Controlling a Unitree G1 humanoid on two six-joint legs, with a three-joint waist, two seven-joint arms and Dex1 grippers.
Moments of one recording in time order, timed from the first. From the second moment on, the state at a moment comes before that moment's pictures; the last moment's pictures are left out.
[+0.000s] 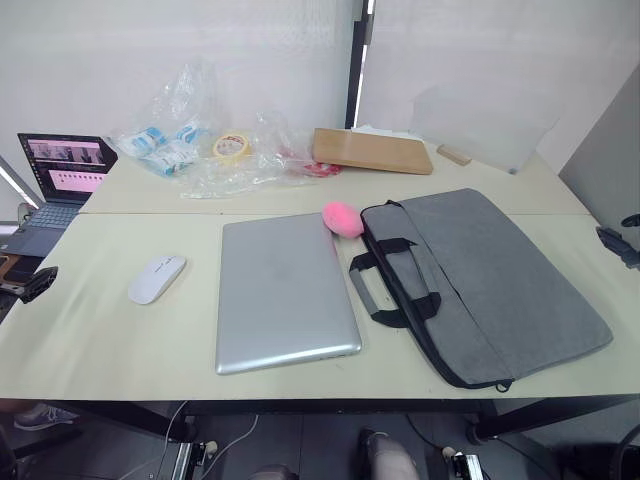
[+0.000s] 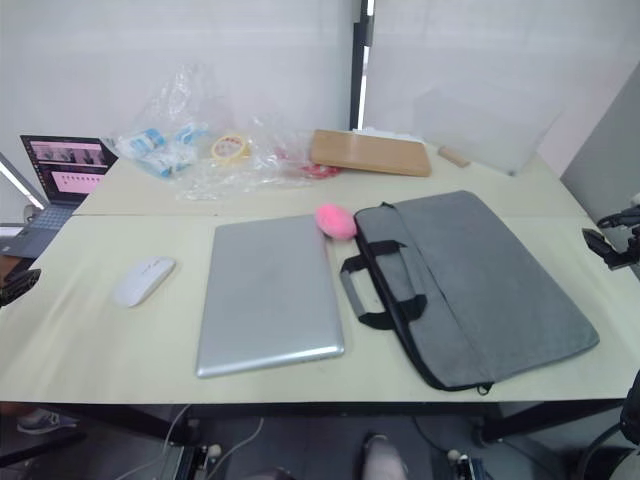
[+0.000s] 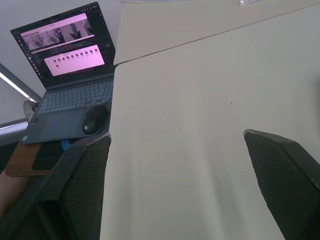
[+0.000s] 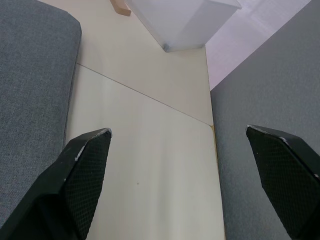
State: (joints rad) left arm -0.51 1.11 0.41 1.08 -0.23 -0.08 -0.88; right arm -0.88 -1.11 -0.20 1.24 0.00 -0.23 0.76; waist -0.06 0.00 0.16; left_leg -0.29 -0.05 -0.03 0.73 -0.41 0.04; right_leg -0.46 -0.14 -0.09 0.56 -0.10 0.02
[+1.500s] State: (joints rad) left arm -0.18 1.13 0.55 0.15 -0.69 0.83 -1.05; right arm -0.89 -0.85 0.03 0.57 0.01 0.06 1.08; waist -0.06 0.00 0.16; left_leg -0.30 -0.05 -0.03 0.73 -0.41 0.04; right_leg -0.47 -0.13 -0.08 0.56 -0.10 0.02
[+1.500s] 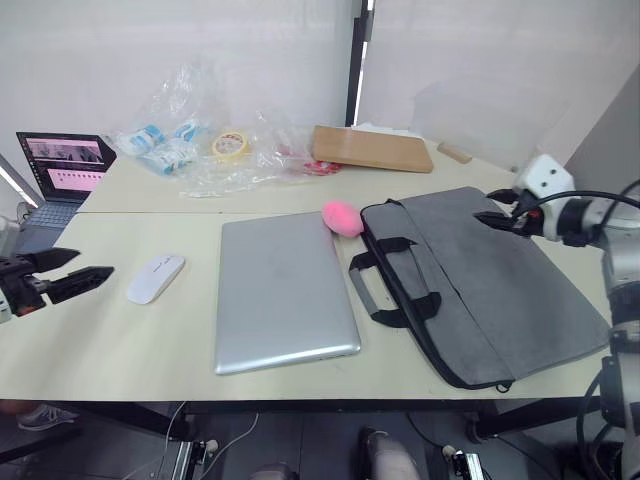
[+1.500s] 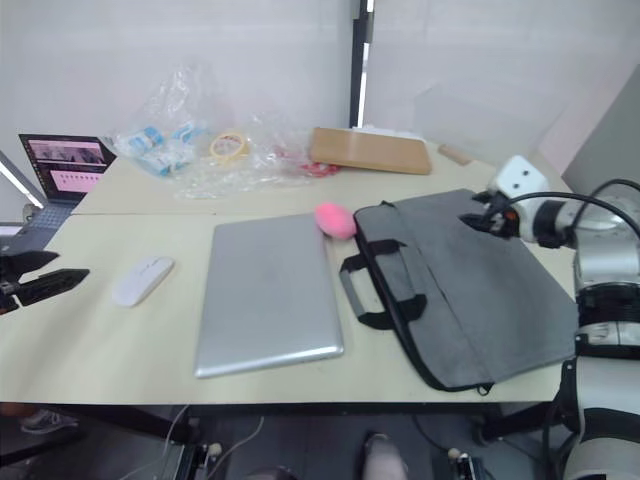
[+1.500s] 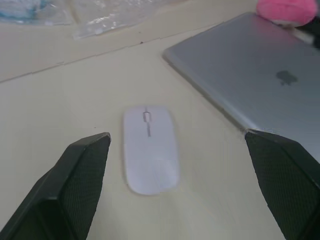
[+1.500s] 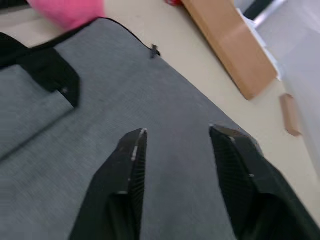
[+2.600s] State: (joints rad) left arm -0.71 0.94 0.14 0.51 -0.77 1.49 -0.91; right arm -0.85 -0.54 0.40 0.23 -0.15 0.29 1.08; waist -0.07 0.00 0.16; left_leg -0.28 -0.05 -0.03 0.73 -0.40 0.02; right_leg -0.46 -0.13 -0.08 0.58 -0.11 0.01
